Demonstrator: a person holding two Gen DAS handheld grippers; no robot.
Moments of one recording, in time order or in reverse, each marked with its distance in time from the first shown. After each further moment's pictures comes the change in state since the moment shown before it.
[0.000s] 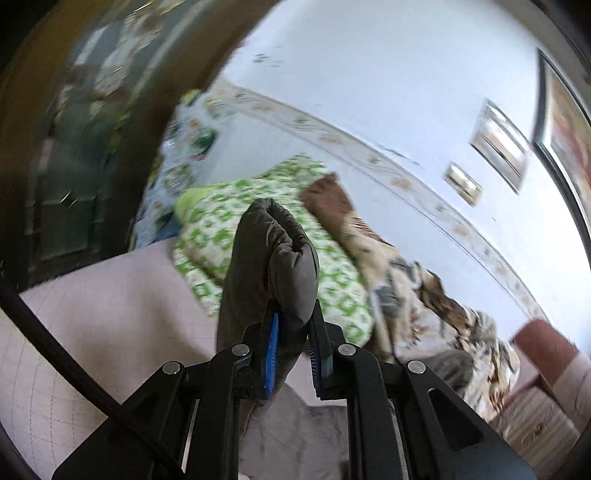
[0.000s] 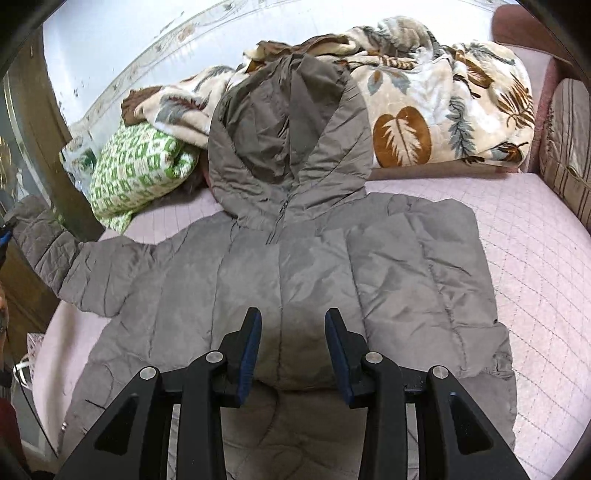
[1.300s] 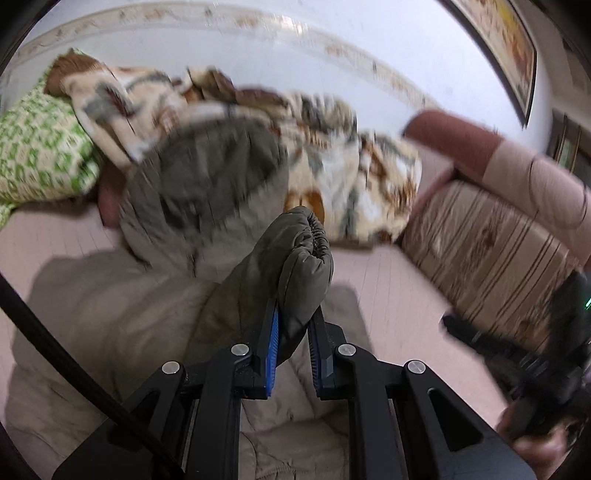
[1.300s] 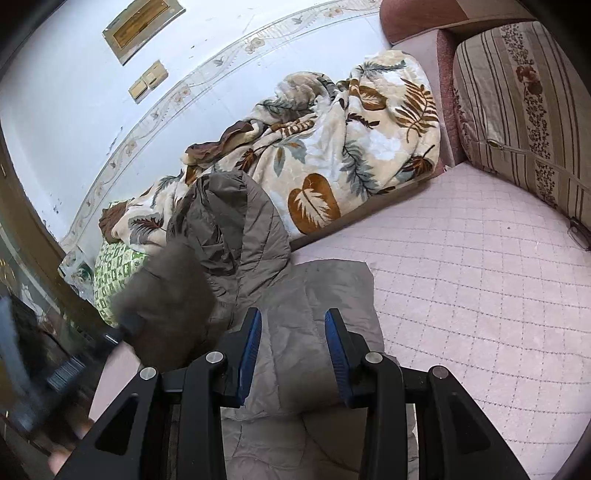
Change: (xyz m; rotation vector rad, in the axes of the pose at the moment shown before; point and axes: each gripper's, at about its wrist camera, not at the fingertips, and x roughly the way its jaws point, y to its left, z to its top) left arm 0.054 -0.335 -0.308 0.416 0.527 -0.331; right arm -0.104 -0.113 0.023 0.300 -0.207 0.011
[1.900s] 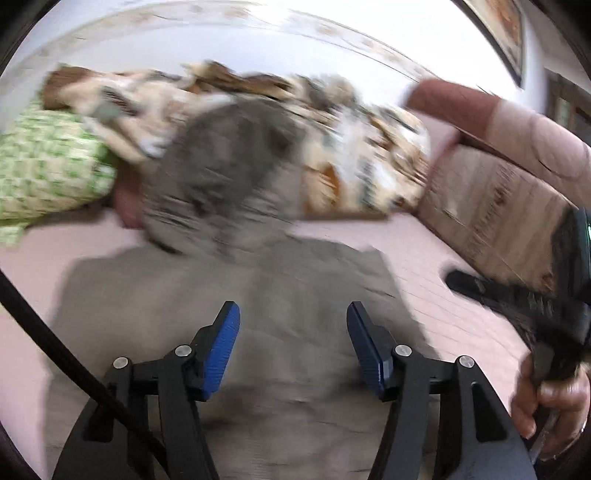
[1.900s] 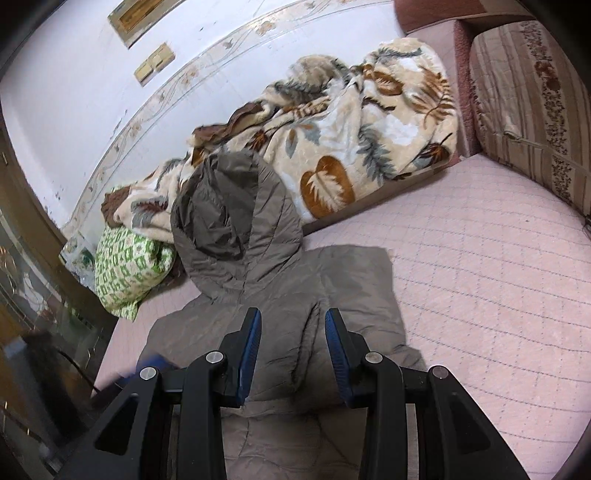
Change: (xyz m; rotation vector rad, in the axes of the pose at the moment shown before) left arm -0.032 0.052 0.001 0.086 0.017 0.095; right arm 0.029 0.021 -0.010 -0.038 0.060 0.022
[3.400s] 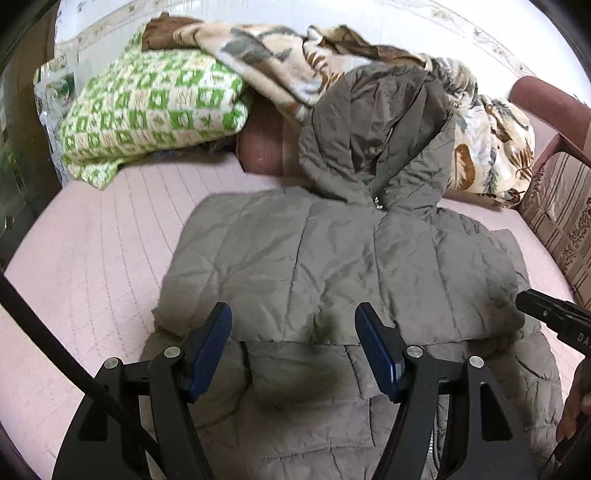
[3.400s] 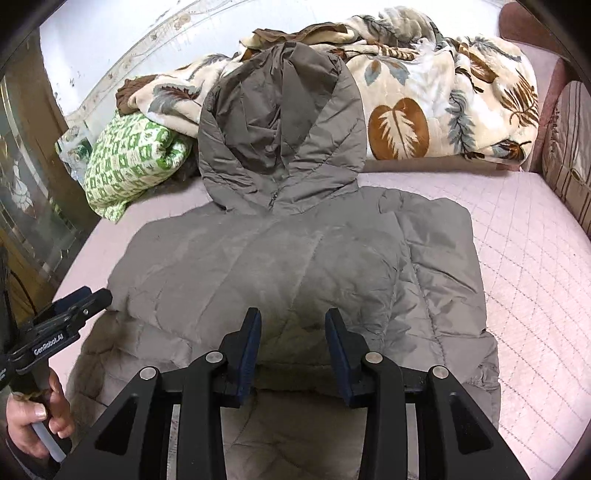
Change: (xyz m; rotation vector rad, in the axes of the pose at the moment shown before) left arm 0.011 0.105 -0.049 -0.123 0.126 0.279; right arm 0.085 0.067 -0.047 -0.287 0.218 -0.069
